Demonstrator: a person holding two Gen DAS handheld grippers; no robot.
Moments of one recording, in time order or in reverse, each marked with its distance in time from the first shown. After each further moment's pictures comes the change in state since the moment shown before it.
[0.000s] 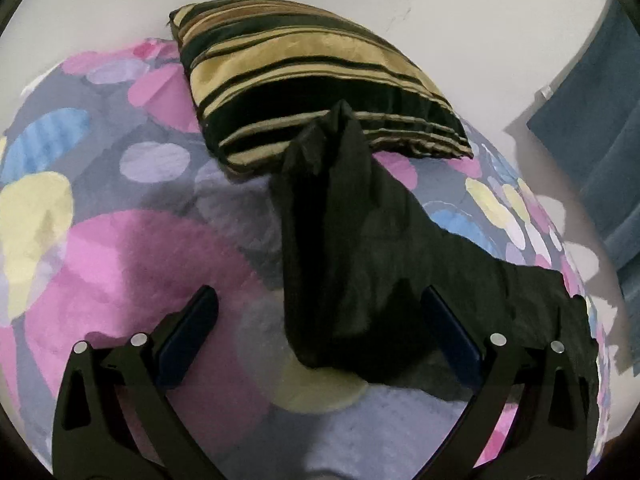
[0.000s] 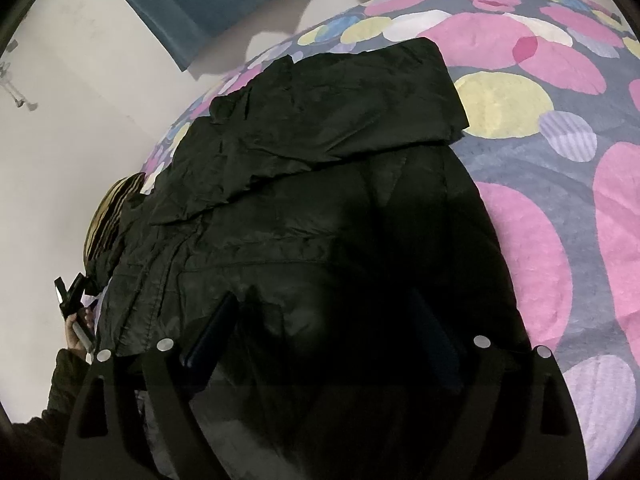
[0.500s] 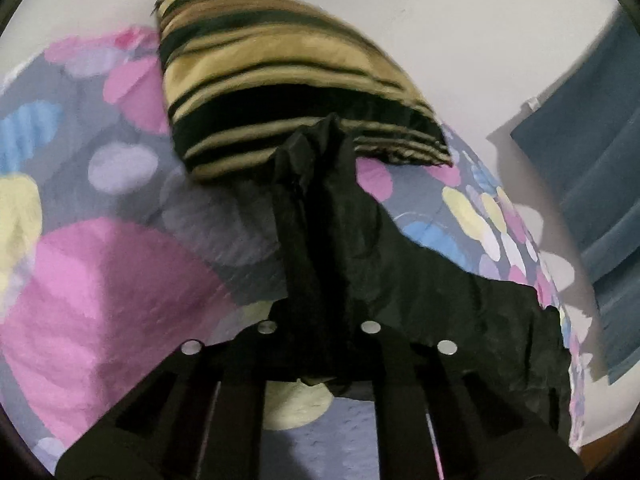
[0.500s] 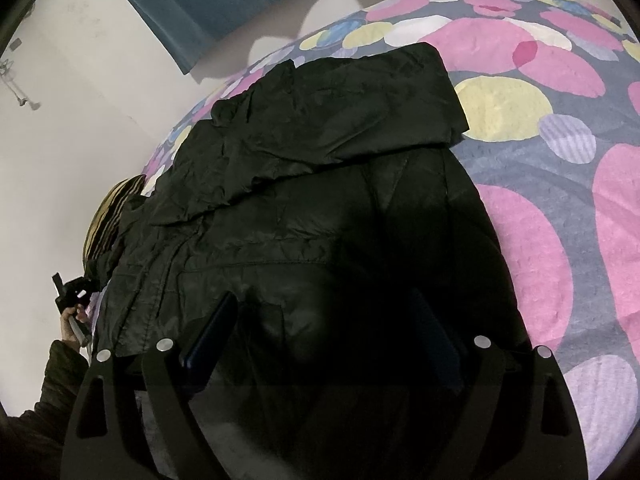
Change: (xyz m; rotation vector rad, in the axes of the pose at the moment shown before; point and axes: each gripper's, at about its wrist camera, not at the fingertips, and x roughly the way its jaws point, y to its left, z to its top) left arm -0.003 -0.011 0.013 -0.025 0.011 -0.089; right arm 0.001 0.001 -0.003 -0.004 -0.023 -0.003
